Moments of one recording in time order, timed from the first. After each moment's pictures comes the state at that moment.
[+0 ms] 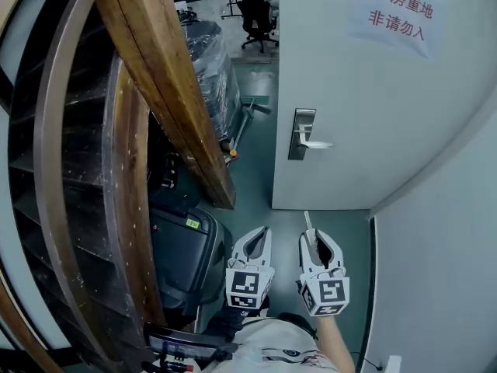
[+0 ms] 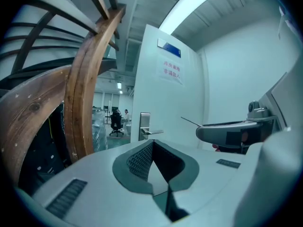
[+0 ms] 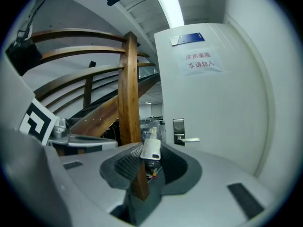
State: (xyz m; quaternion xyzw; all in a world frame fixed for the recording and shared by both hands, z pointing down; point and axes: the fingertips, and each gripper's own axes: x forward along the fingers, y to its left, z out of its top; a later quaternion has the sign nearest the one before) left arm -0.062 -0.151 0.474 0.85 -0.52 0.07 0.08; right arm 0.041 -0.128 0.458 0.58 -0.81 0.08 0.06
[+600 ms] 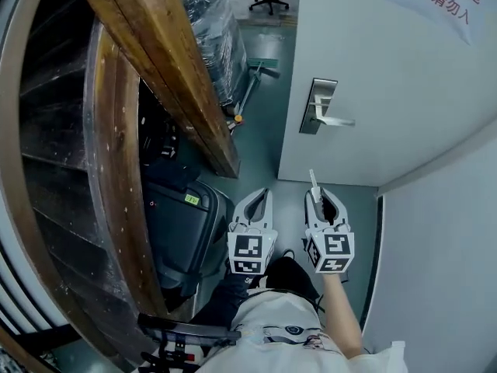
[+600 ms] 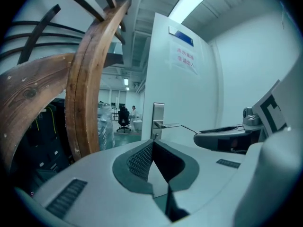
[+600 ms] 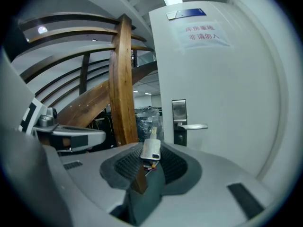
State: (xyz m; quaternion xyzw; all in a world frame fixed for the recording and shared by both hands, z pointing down) left arm -0.078 -0.234 0.523 0.82 -0.55 0.09 0.10; right arm 0.041 -0.233 0.529 0.57 -0.81 0.12 0.10
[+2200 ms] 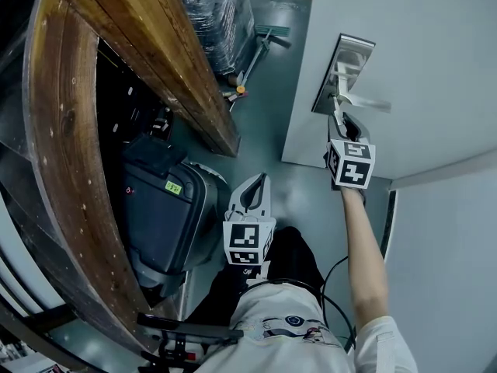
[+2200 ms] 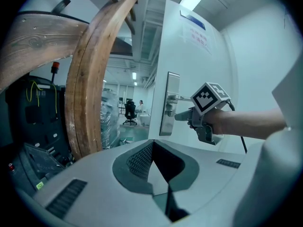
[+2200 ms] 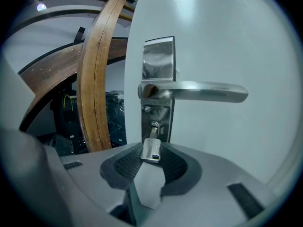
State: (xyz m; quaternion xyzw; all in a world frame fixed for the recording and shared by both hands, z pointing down) left arm -0.078 -0.293 0.666 0.79 -0.58 0.09 0.14; right arm 0.090 -0.456 0.657 0.58 -0.78 0.11 0.18
